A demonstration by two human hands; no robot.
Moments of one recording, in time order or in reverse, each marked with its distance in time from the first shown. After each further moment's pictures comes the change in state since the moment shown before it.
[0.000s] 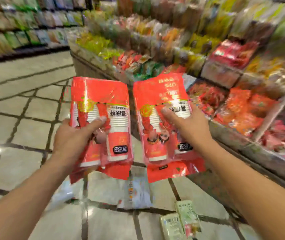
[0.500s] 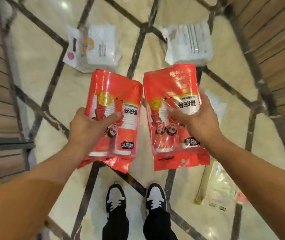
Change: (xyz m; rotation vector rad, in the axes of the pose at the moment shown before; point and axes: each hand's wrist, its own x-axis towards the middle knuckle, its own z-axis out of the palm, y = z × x) left_hand -0.022 -0.595 -0.041 0.265 0.315 -0.626; right_hand -0.103 0.458 0.383 -0.191 -0.682 0.239
